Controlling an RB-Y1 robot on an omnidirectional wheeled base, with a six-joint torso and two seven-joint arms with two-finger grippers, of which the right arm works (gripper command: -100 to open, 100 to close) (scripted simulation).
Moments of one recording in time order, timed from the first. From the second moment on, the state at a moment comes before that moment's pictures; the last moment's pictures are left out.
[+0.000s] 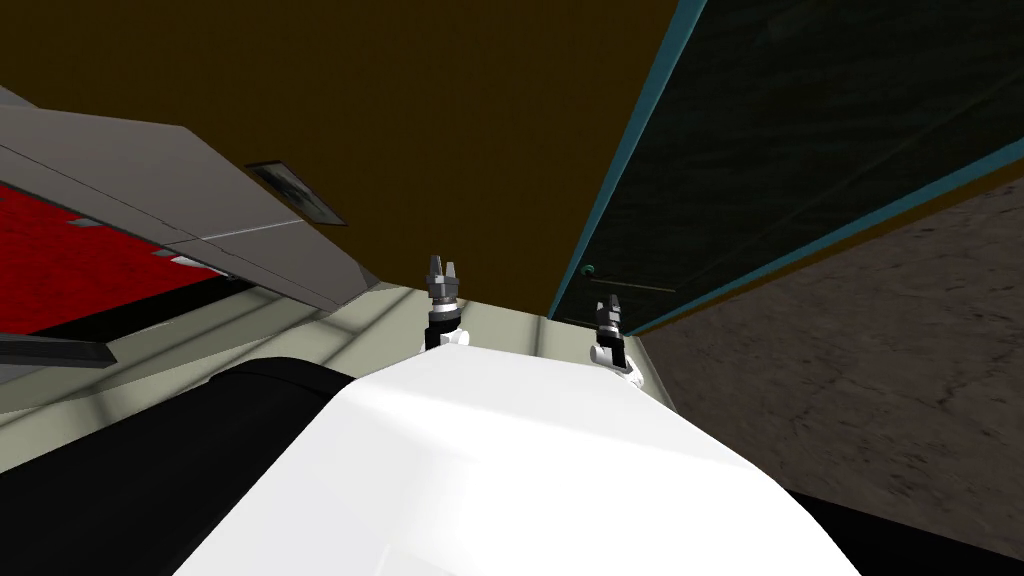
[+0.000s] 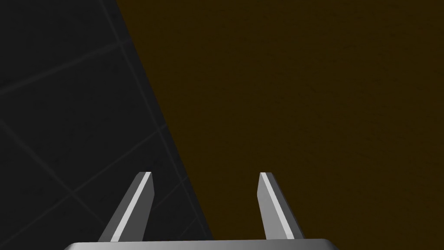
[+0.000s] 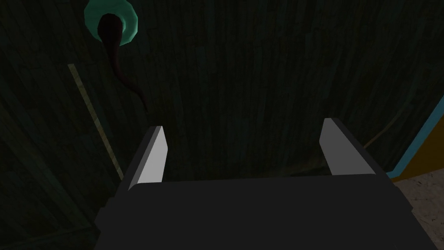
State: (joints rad) arm 0.06 -0.27 -0.13 -1.15 -0.17 -0.71 -0.11
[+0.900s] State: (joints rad) arm -0.03 -0.32 -0.15 -0.90 -0.19 -0.73 -0.11
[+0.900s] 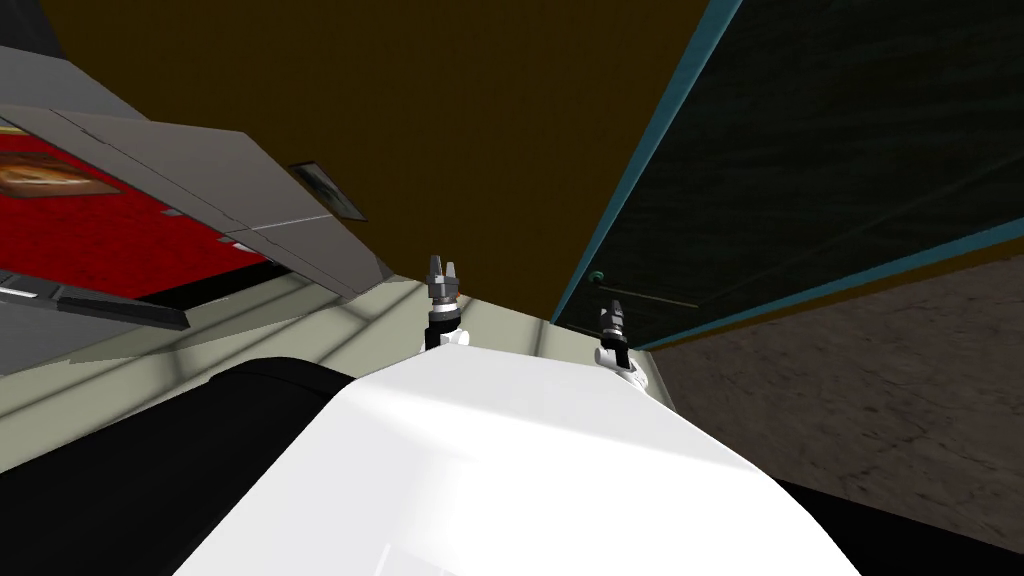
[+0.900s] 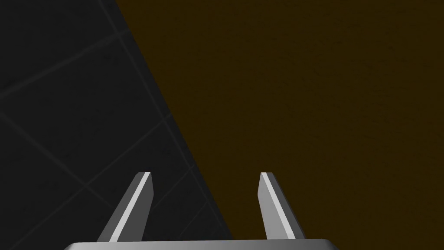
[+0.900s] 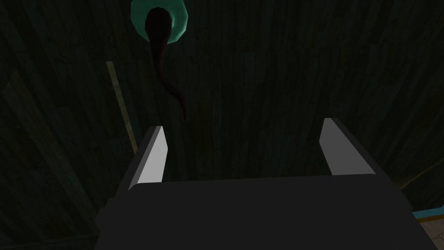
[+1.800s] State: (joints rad) arm -0.09 -0.37 -0.17 -0.70 -0.20 -0.73 -0.11
